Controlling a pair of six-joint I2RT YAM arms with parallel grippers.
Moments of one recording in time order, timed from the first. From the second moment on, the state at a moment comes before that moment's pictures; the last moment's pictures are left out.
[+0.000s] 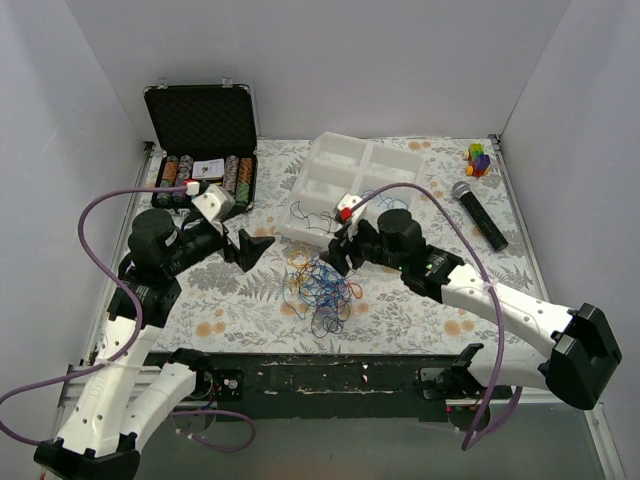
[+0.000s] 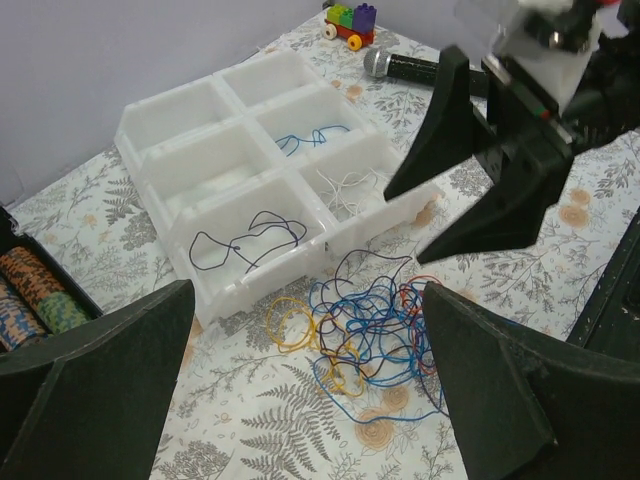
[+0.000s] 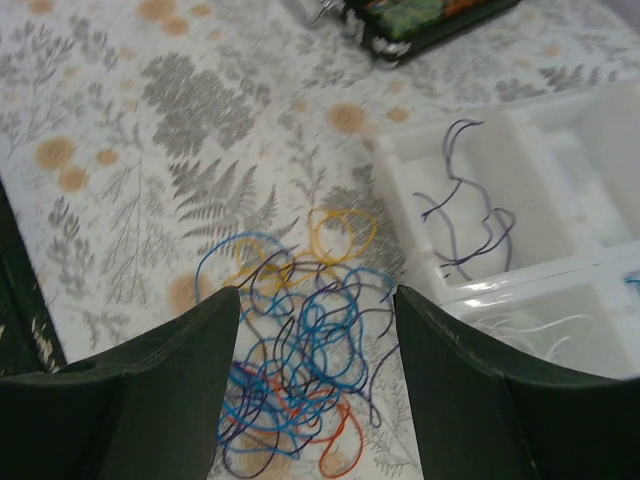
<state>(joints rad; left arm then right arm) -0.29 0.74 0.96 -0.33 0.58 0.10 0.82 1.20 0.86 0.07 -0.17 -0.04</state>
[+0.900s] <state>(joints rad) -0.29 0.76 0.96 -0.31 0.46 0.08 1.01 1.41 0.95 -0.26 -0.21 -0.29</state>
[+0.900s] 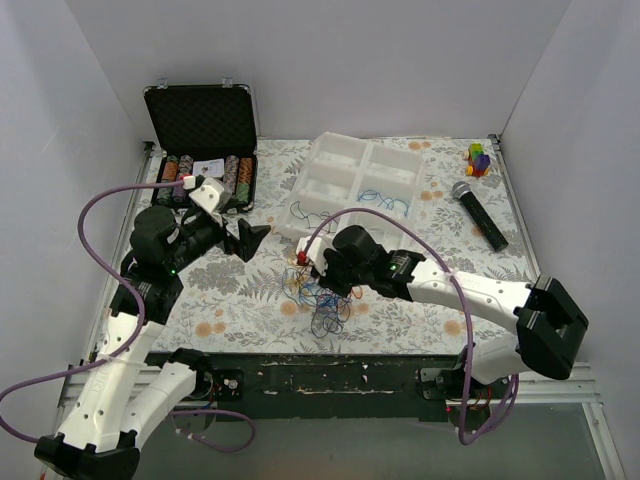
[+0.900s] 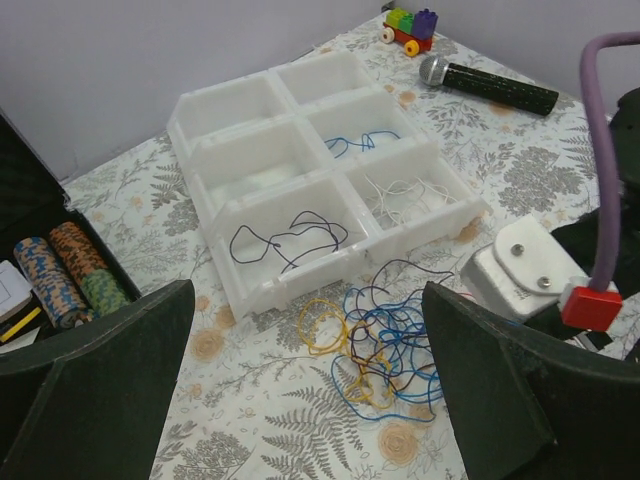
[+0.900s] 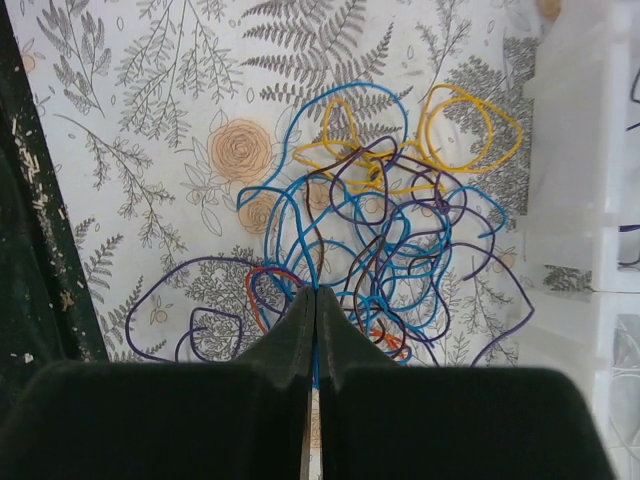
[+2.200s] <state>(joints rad) -0.29 0.74 0.84 -0.15 0.73 0.03 1.01 1.17 1.44 0.24 -0.01 -0.27</state>
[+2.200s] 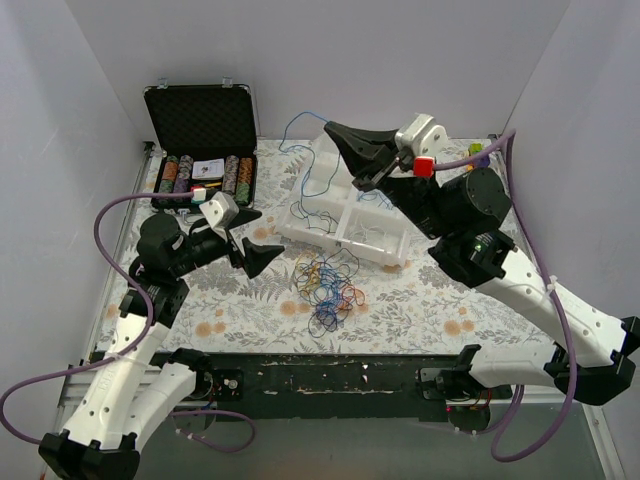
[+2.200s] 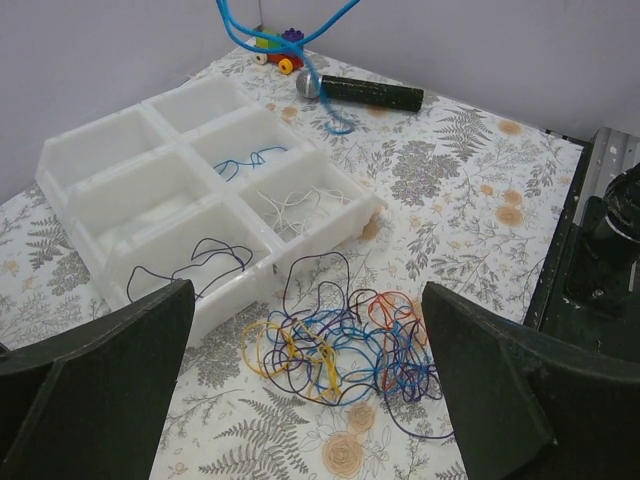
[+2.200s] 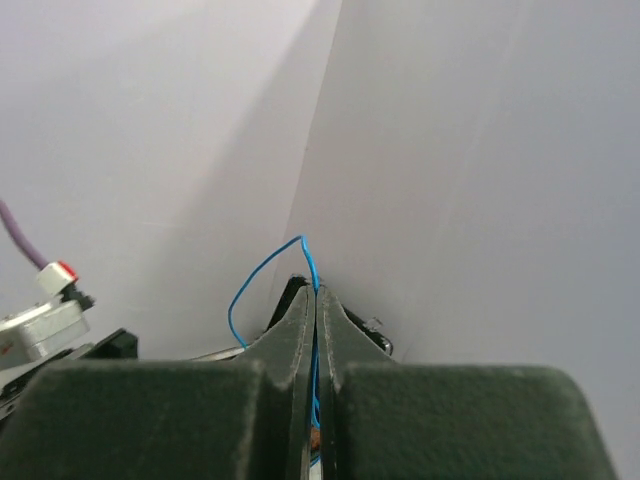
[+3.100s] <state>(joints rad) -0.29 0.67 0.84 -0.27 0.73 0.09 0.58 1.55 1.39 0.29 0.21 -0.34</state>
